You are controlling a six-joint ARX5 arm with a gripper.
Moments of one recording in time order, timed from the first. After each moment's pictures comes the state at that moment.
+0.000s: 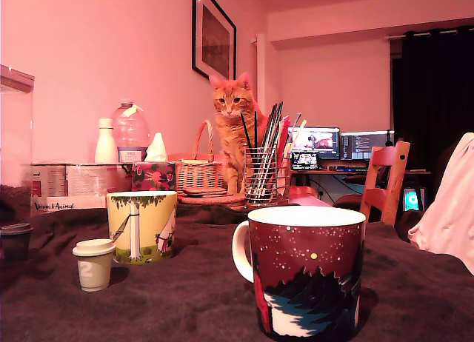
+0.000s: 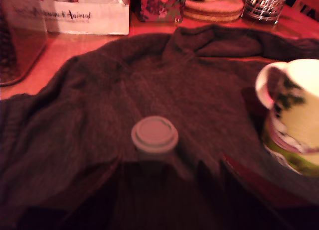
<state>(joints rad) -0.03 1.57 0.11 1.16 0.18 -0.13</state>
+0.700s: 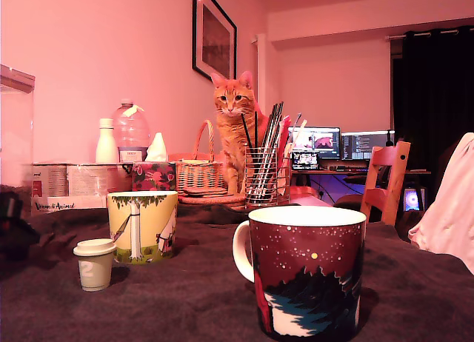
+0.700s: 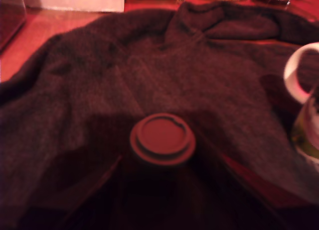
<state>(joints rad) -0.03 1.85 0.25 1.24 0.20 -0.13</state>
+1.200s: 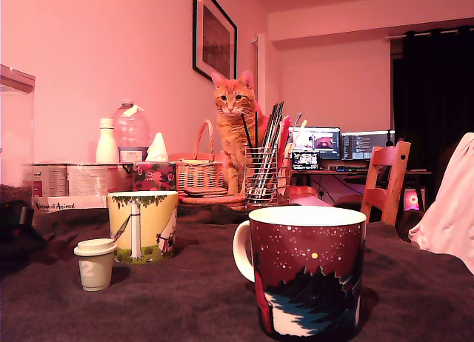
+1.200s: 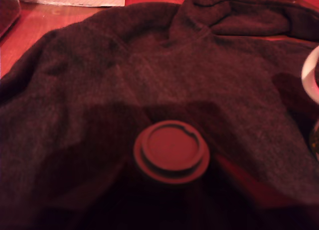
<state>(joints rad) -0.03 1.91 0.30 1.24 0.20 -0.12</state>
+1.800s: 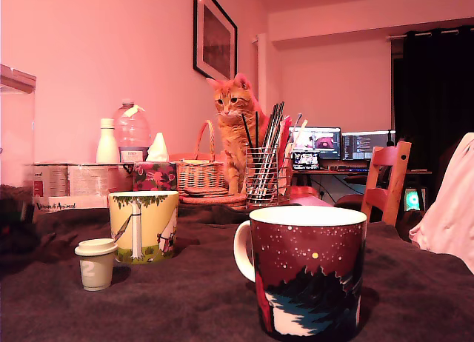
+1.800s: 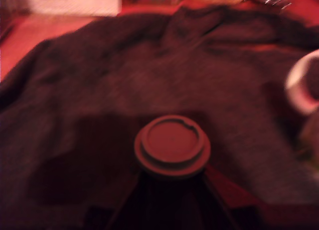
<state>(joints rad) -0.03 1.91 0.30 1.28 0.26 -0.14</state>
